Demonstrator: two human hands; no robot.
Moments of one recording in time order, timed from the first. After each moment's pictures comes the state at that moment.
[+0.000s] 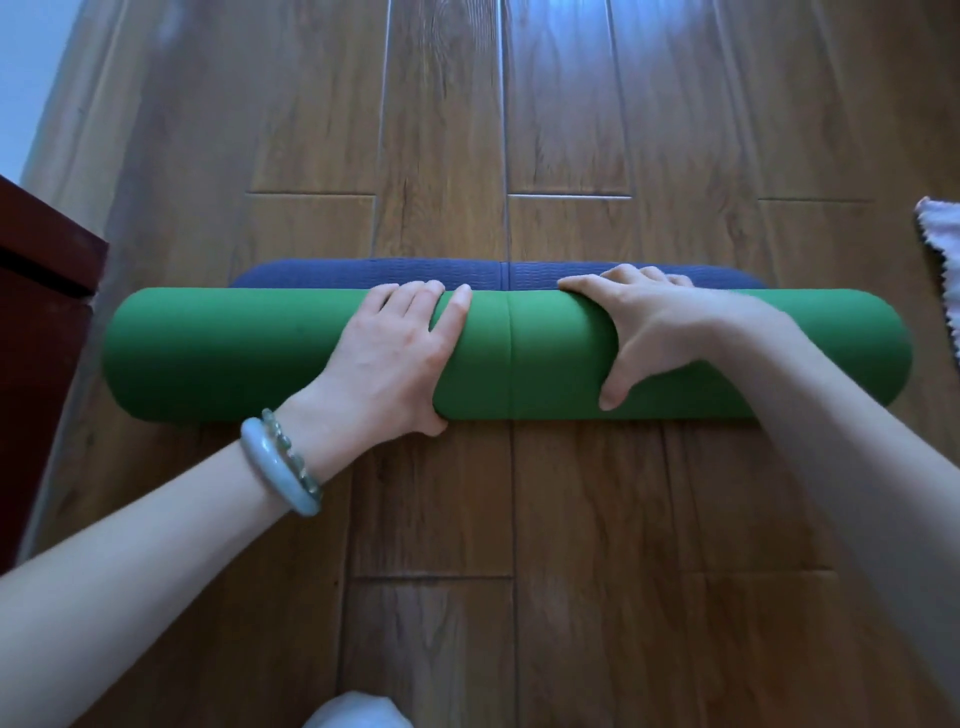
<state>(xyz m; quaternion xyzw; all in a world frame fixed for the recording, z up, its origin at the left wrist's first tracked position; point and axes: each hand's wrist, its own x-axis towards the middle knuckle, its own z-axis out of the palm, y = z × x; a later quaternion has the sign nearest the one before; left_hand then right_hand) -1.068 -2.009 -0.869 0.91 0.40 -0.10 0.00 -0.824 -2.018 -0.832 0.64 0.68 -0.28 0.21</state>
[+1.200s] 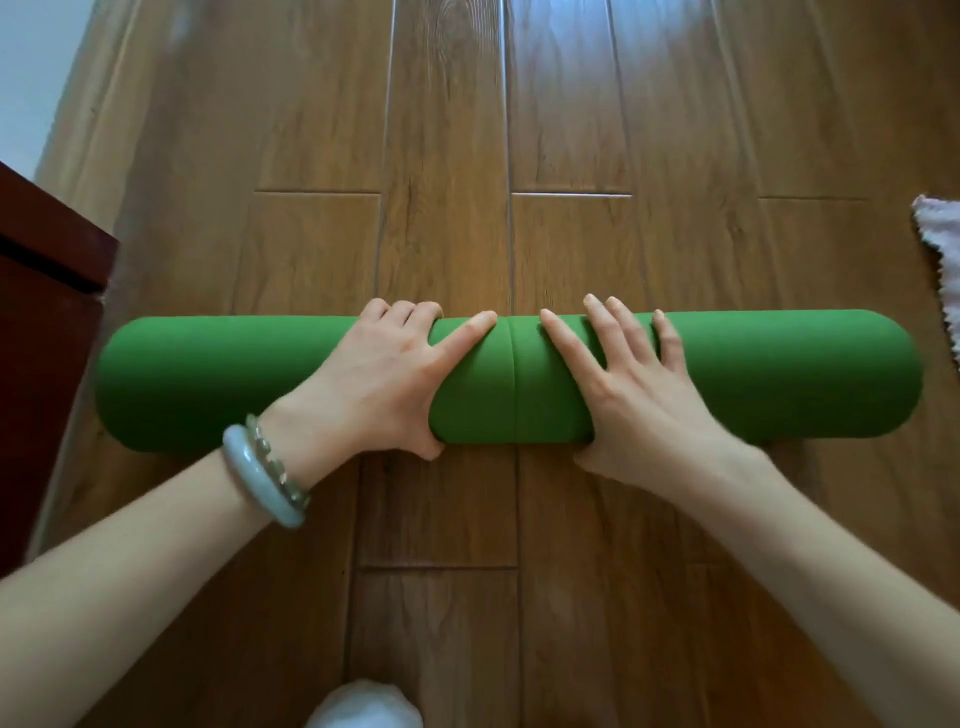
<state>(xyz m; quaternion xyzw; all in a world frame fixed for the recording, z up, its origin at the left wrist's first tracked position) -1.080 -2.019 -0.860 0.93 0.35 -0.13 0.00 -0.862 -2.101 -0.850 0.64 0.75 -0.09 0.13</state>
